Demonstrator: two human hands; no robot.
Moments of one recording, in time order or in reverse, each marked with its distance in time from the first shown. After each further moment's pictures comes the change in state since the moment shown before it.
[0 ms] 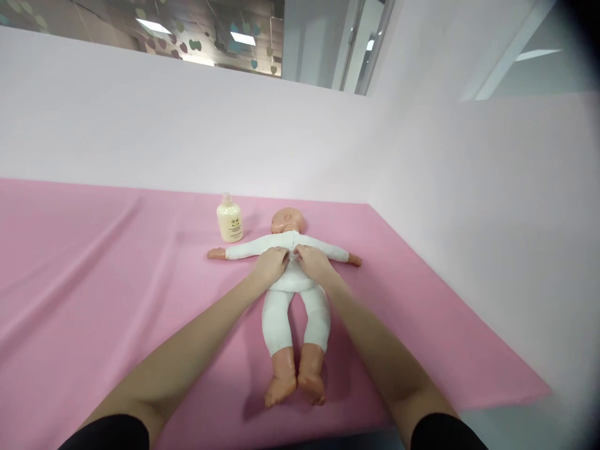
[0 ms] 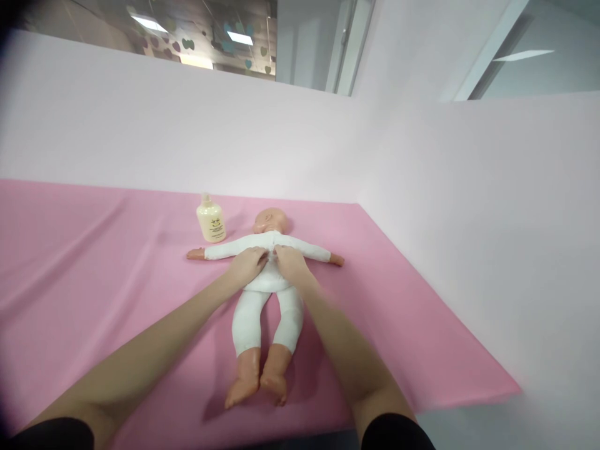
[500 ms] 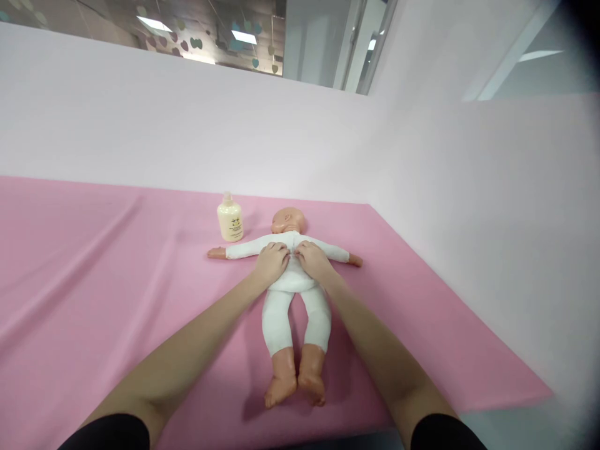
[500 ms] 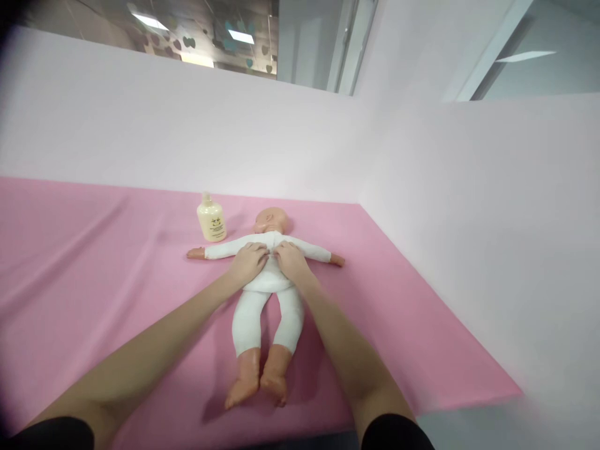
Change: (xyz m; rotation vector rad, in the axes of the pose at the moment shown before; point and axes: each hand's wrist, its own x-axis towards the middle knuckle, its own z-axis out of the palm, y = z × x) left_hand 0.001 -0.004 0.008 0.022 0.137 0.066; right_hand 0.008 0.011 0.012 0.016 0.112 -0.095
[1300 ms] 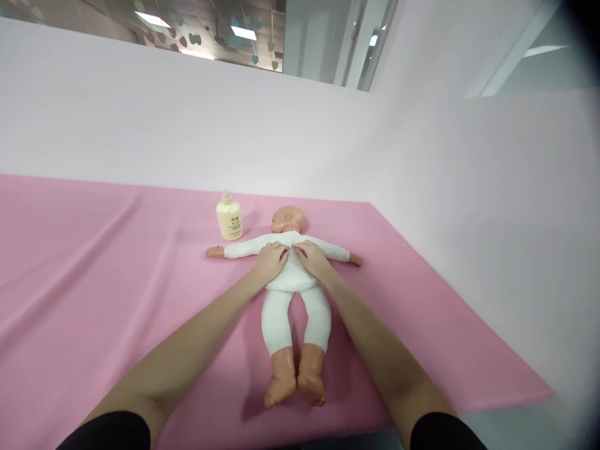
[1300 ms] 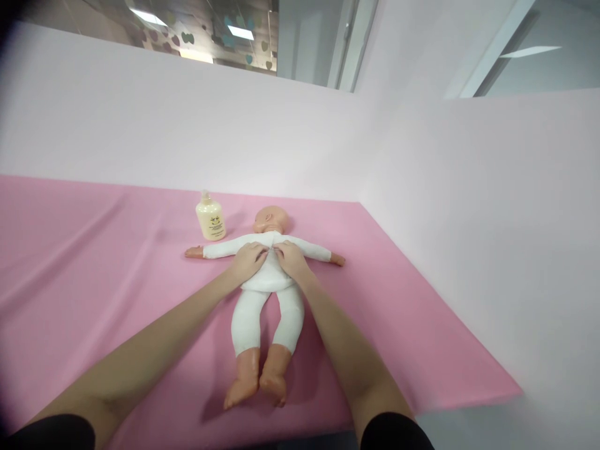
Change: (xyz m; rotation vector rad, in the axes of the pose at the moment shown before) left_hand 0.004 -0.010 0.011 -0.149 0.036 -0.032; right_hand 0.006 0.017 0.021 0.262 0.105 0.021
